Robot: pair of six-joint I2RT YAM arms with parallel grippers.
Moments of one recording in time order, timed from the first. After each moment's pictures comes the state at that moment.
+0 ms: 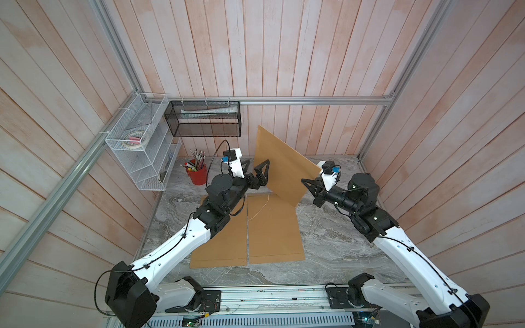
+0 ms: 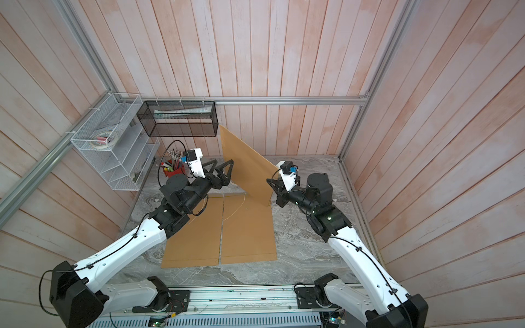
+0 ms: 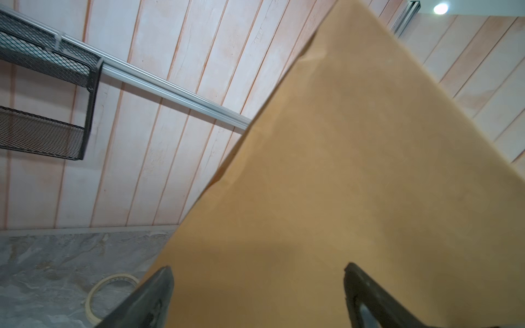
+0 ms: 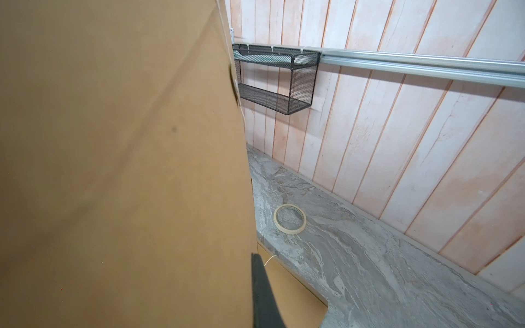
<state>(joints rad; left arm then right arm) -0.64 1.24 1.03 0.31 -0.06 -0.50 0.47 1.03 0.97 -0.10 -0.40 -0.04</state>
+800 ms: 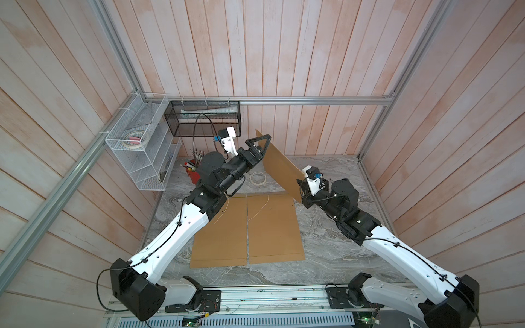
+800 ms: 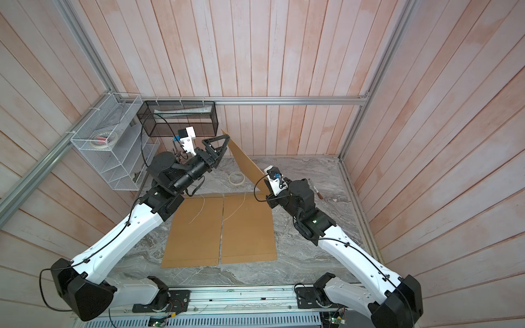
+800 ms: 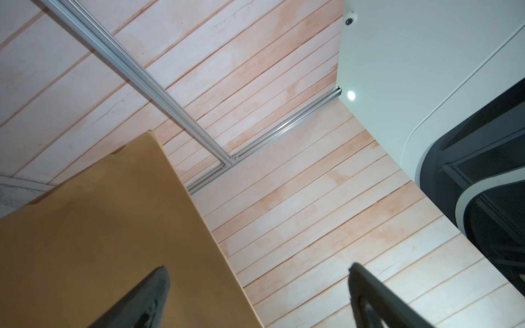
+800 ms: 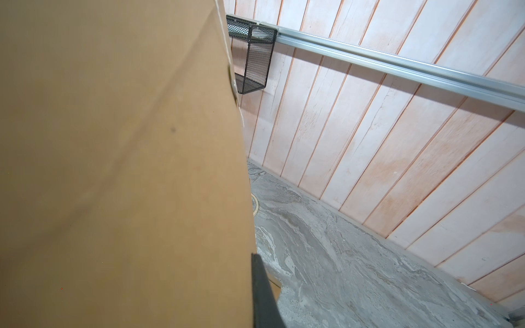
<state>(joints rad) -0.55 1.34 1.33 0.21 0.26 -1.06 0.65 1.08 0.91 -0.01 0.02 -0.16</state>
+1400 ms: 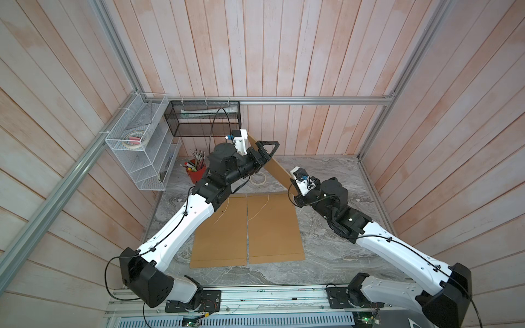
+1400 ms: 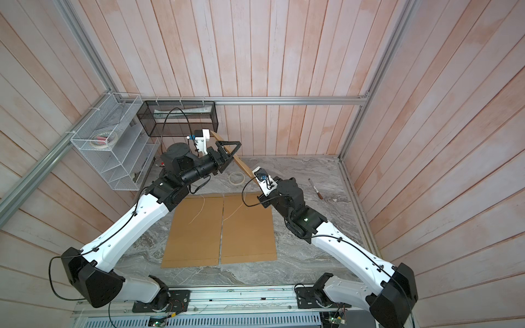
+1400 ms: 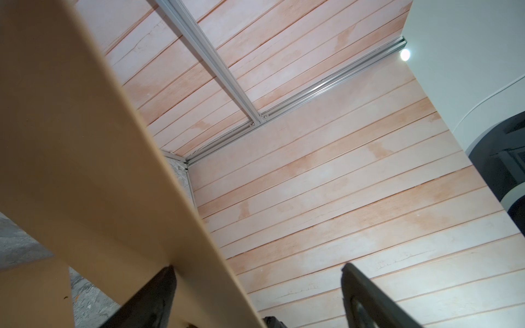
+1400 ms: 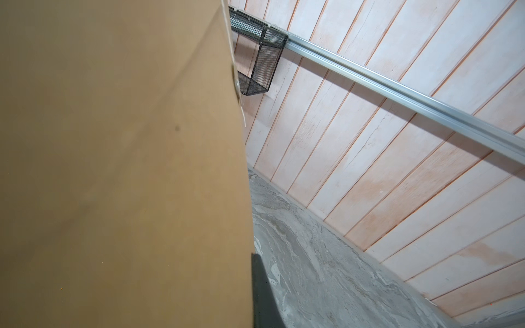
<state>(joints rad) -0.55 1.44 1.45 -0.04 0.34 -1.04 0.76 1.16 0.98 -0.01 0.17 -0.28</state>
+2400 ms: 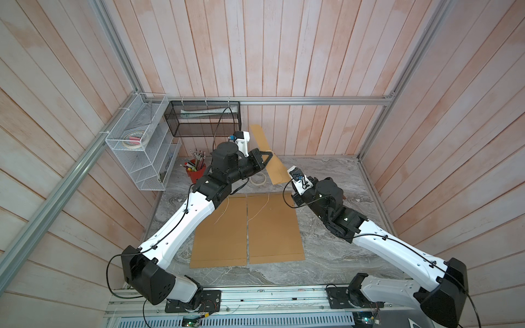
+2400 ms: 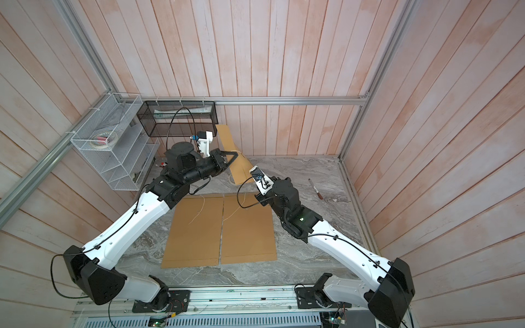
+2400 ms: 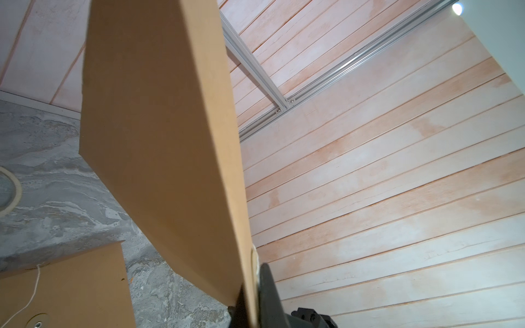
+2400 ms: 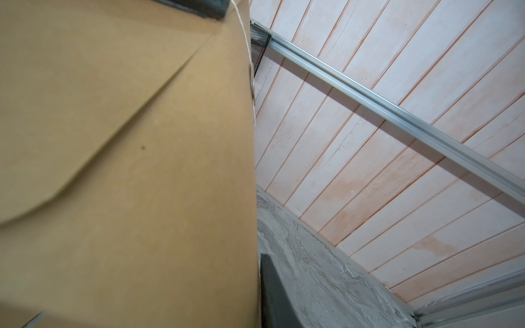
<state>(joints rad) -0.54 1.45 1.50 -0.18 0.33 -0.88 0.79 1.18 0.99 0.02 0.29 -0.34</state>
